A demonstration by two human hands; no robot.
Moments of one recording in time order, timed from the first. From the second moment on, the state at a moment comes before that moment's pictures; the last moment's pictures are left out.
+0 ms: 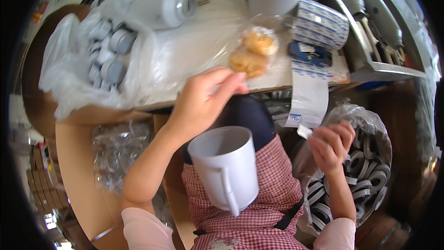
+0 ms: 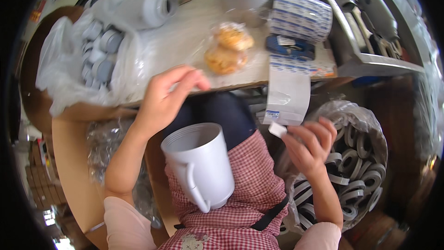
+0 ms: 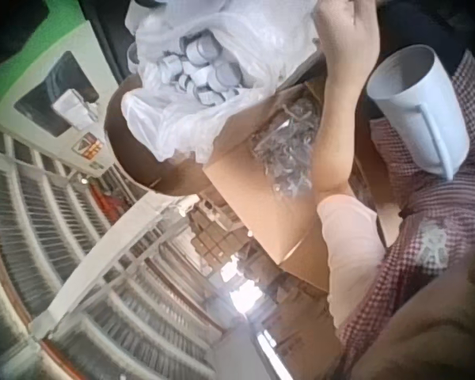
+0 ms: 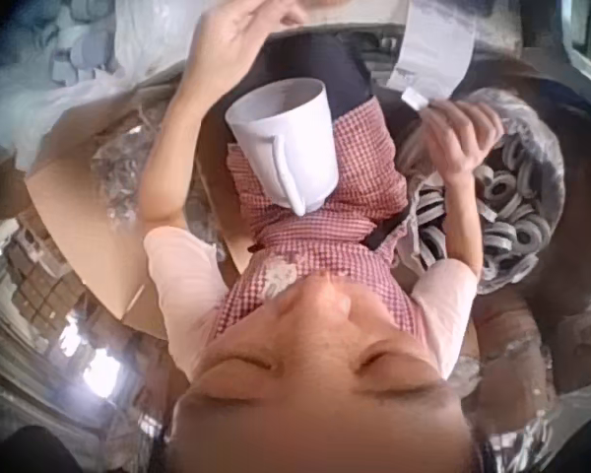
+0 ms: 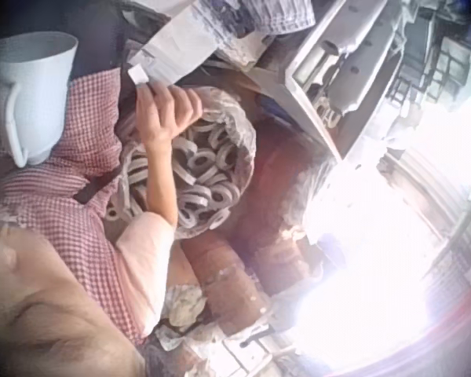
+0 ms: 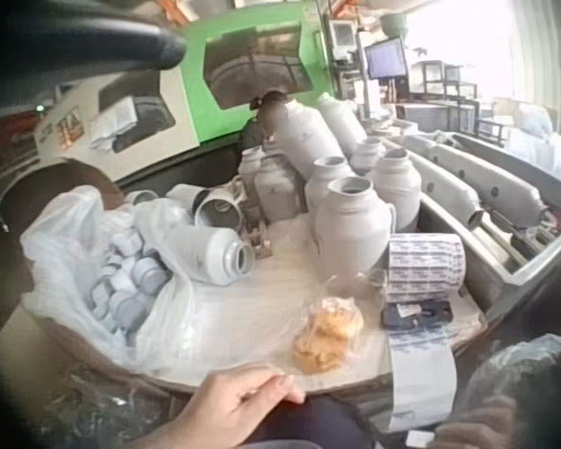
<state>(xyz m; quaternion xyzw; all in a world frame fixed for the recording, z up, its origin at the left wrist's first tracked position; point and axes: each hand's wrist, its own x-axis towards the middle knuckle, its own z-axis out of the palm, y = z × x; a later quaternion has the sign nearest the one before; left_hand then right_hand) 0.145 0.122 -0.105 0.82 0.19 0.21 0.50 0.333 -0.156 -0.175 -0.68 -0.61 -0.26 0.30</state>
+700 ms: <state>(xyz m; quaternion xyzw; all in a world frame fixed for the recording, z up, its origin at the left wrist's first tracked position) 0.002 0.038 -0.151 0.75 0.24 0.31 0.54 0.224 -0.070 -0.098 -0.61 -0.37 0.52 0.48</state>
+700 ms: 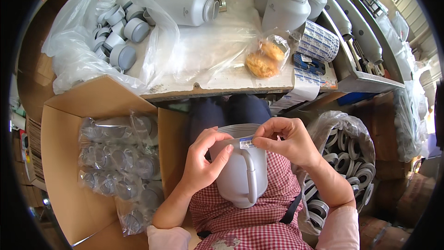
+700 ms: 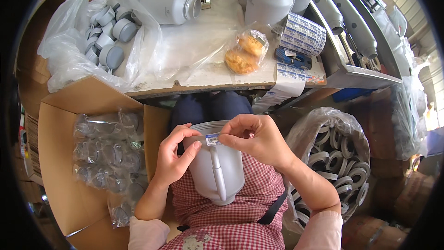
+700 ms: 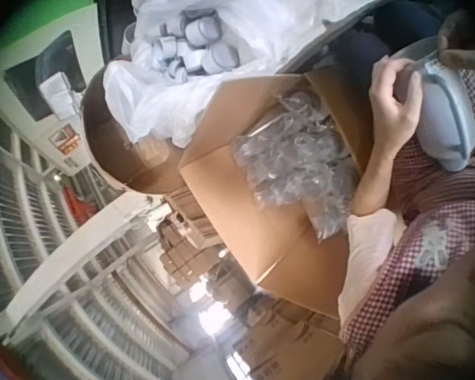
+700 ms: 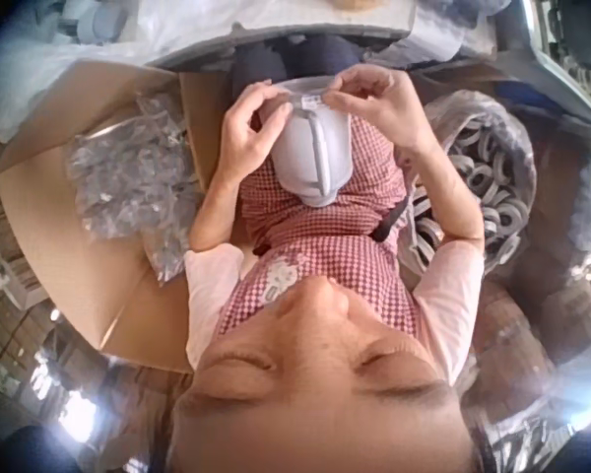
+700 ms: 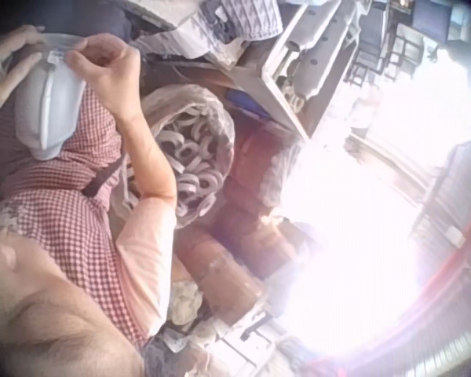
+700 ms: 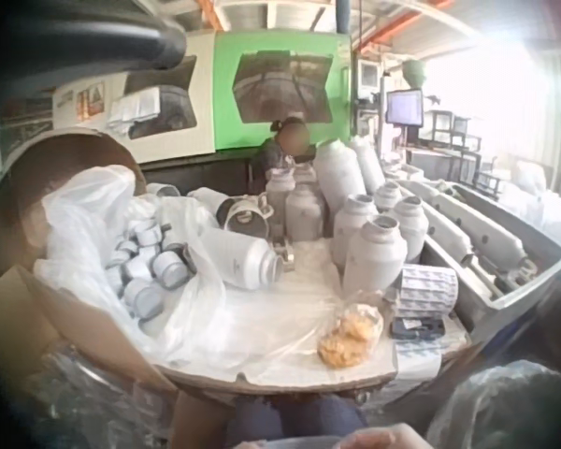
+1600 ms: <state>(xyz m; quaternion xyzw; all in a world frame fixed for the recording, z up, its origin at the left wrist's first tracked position) 0.006 0.035 -0.151 0.74 0.23 0.33 0.54 0.220 -0.066 -0.096 -0.65 -0.40 0.49 0.43</state>
